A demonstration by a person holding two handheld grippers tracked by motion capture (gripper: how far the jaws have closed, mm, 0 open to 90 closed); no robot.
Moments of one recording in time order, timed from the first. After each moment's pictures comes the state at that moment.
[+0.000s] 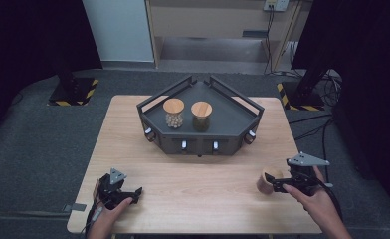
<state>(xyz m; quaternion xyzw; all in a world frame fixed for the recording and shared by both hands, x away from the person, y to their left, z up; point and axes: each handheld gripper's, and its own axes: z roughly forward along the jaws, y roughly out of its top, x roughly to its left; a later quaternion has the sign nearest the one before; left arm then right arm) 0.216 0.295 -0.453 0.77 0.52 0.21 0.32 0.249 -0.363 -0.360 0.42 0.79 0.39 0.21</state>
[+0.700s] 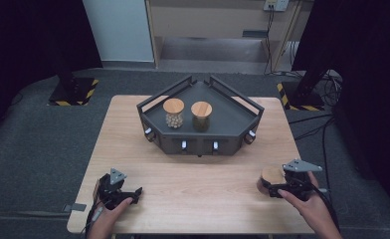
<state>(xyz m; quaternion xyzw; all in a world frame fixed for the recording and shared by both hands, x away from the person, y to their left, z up) 0.215 0.294 -0.453 0.77 0.52 0.21 0.32 0.247 -0.356 -0.379 0.42 0.80 0.37 0.20</state>
